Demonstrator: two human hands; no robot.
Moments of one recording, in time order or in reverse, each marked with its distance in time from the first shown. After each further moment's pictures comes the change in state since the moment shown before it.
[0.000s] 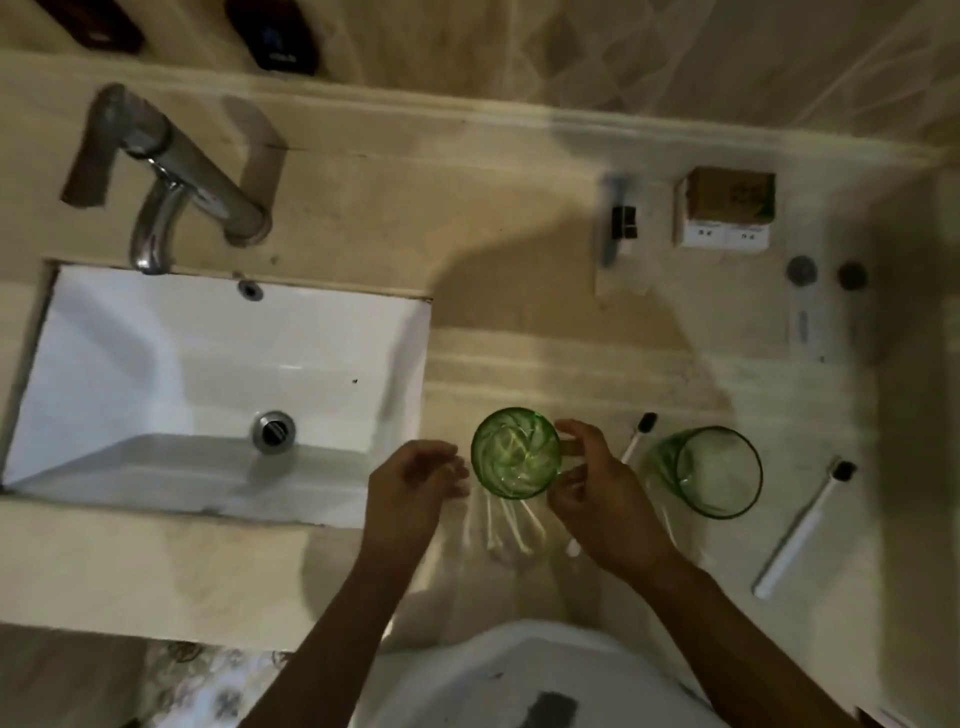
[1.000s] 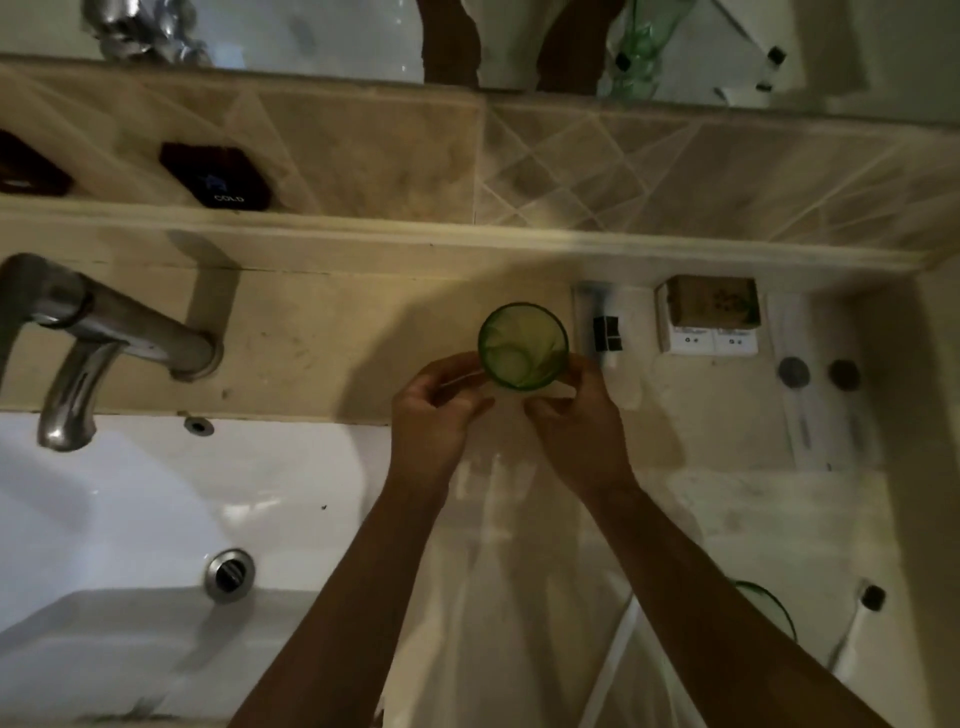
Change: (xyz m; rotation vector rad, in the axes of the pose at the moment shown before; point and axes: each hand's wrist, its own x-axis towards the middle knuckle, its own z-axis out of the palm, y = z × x) left_hand 0.156 0.121 0.092 -0.198 -0.098 0.168; right_hand 0.176 -0.071 -0.041 0.294 0.416 0.024
